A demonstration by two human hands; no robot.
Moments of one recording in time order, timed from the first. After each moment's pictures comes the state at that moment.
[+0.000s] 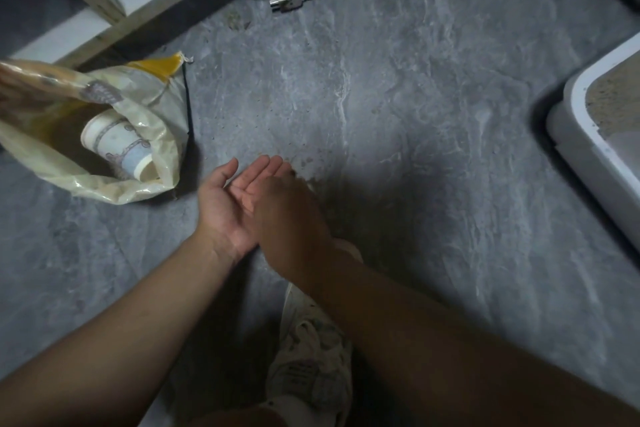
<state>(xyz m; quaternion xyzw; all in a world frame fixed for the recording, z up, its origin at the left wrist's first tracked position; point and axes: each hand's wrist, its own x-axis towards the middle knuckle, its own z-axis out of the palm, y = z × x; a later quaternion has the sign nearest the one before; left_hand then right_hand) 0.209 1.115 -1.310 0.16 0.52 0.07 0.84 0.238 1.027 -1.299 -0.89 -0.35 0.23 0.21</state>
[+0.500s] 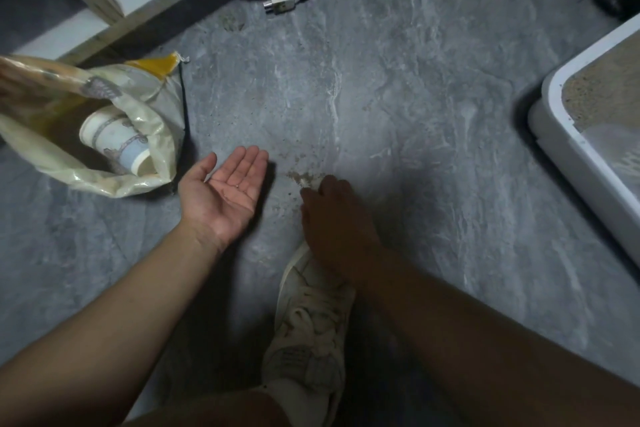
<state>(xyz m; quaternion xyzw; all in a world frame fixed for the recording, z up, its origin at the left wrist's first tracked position) 0.203 1.122 -1.300 0.12 0.50 0.15 0.84 0.260 0.949 -1.310 -0.90 -0.38 0.20 0.12</state>
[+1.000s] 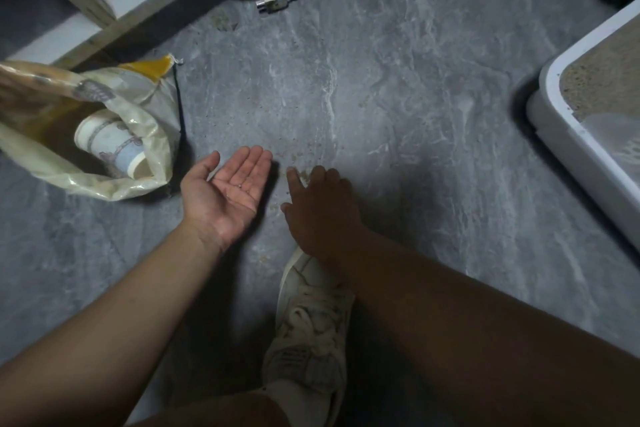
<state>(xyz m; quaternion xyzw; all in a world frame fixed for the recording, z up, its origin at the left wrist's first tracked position) 0.208 1.116 -1.301 0.13 0.50 0.14 0.85 0.261 0.974 -1.325 -0.91 -0.37 0.19 0.03</state>
